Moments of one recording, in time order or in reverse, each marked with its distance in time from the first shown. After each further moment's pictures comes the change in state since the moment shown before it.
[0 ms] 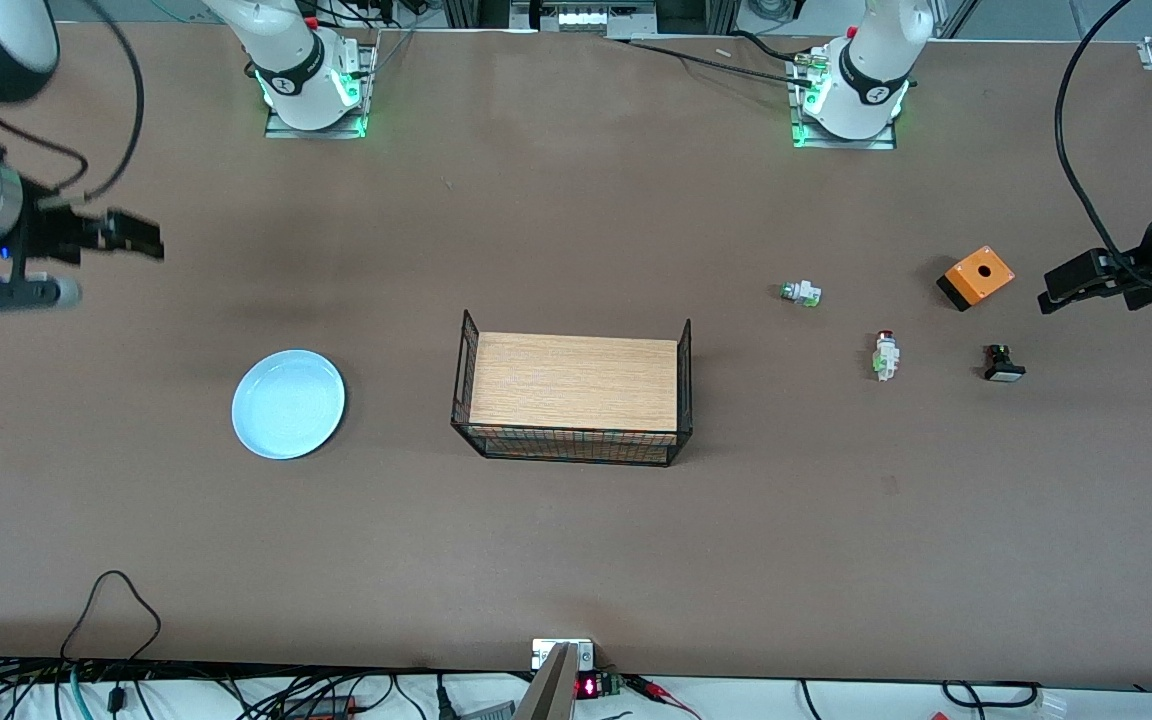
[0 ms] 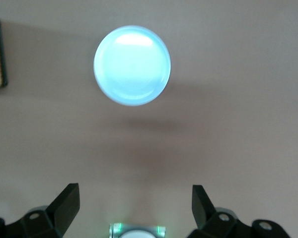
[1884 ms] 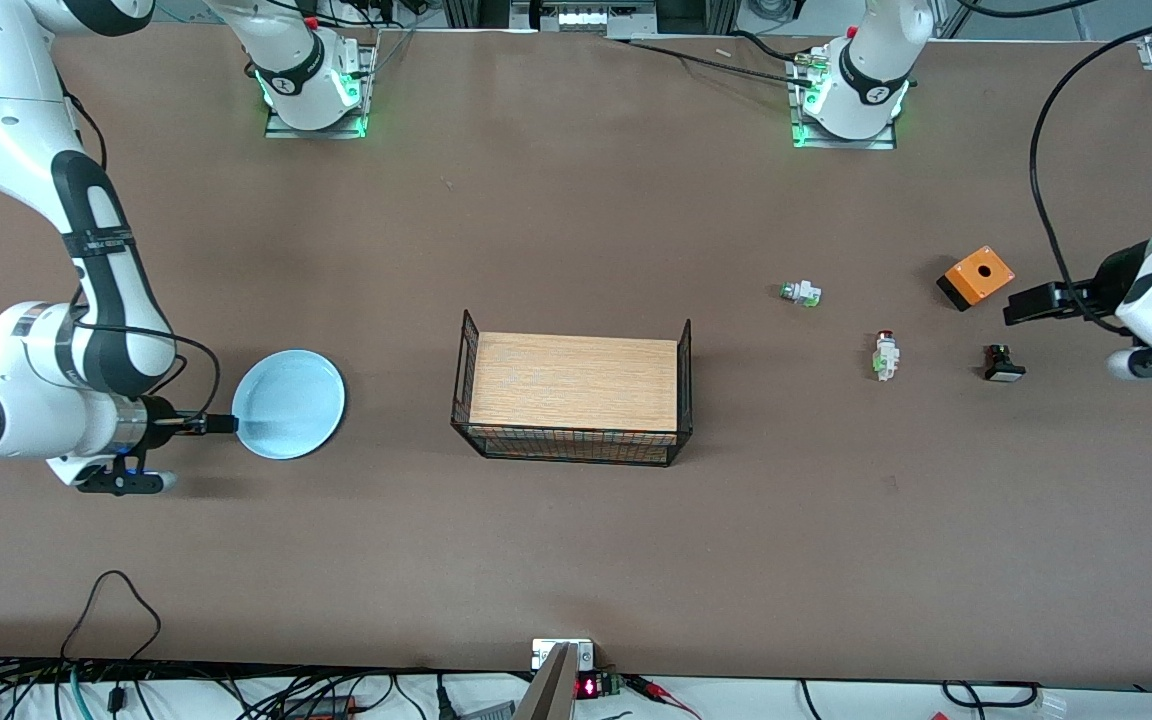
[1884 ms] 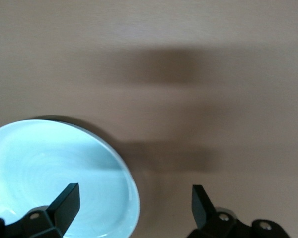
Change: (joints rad) left arm 0.007 0.105 0.001 -0.023 0.000 -0.054 -0.002; right arm -0.074 0.575 -0.012 0.088 0.016 0.485 -0.032
